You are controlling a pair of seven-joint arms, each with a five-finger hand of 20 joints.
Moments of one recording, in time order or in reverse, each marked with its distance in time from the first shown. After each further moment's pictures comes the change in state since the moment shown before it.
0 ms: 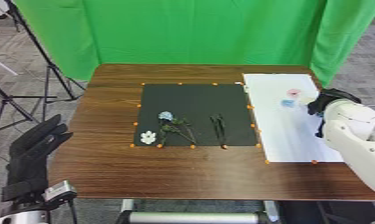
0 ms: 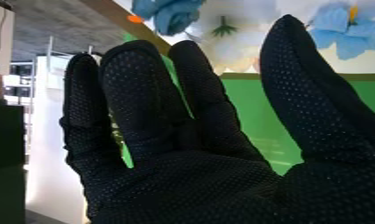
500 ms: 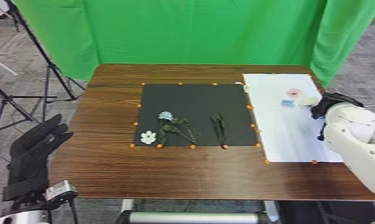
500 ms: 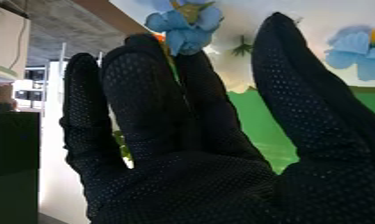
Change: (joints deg) left arm -0.4 -0.3 0.3 0.1 0.1 -0.2 0.0; right arm -1.5 -0.2 1.0 0.7 -0.2 -0.3 1.0
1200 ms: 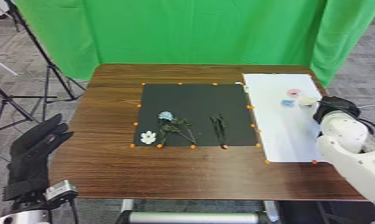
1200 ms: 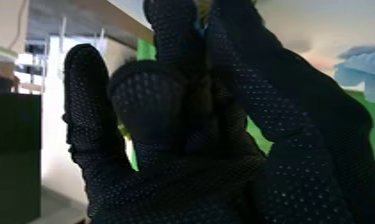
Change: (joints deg) left arm -0.3 -0.6 0.0 0.1 0.5 -0.5 -0.3; right arm 1.1 2.4 -8.9 1.7 -3.9 11.5 1.6
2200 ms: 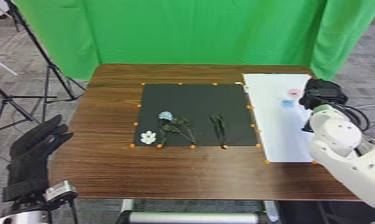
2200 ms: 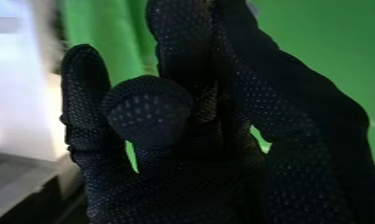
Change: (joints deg) left arm 0.4 -0.2 -0.3 -0.1 0.1 -0.1 -0.4; right arm 2.5 1.9 -5.1 -7.9 -4.5 12.2 -4.0
